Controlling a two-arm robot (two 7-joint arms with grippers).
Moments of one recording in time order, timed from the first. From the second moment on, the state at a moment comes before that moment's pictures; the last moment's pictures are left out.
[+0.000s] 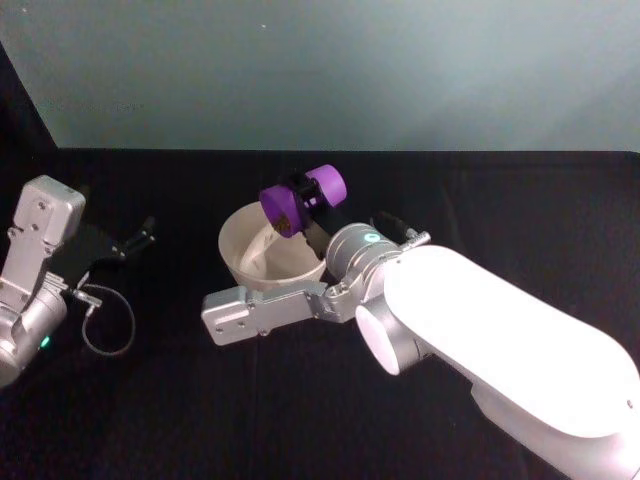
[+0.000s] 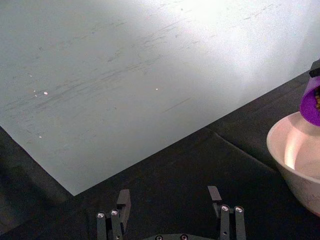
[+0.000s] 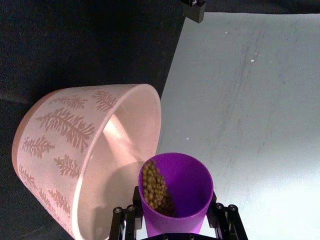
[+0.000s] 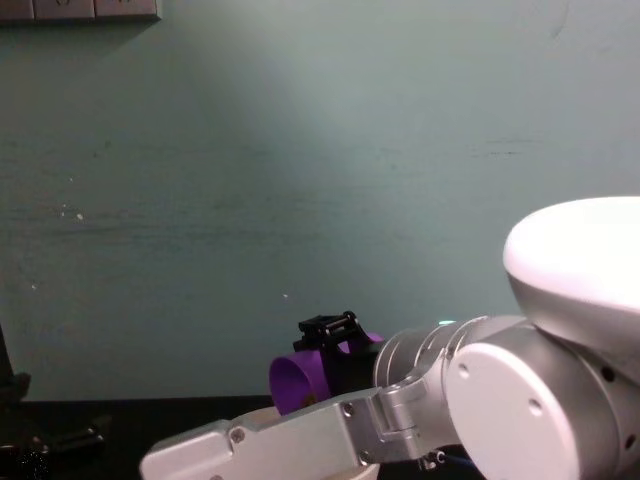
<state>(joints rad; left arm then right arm) -0.20 0.60 0.45 -1.41 -0.25 -0.12 0.03 0.60 0.29 -0.95 -1.46 -1.19 0.37 0.46</state>
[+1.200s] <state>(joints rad) -0.20 0.60 0.45 -1.41 -0.25 -0.12 0.03 0.56 0.25 -0.90 -1.47 -1.29 0.34 0.48</state>
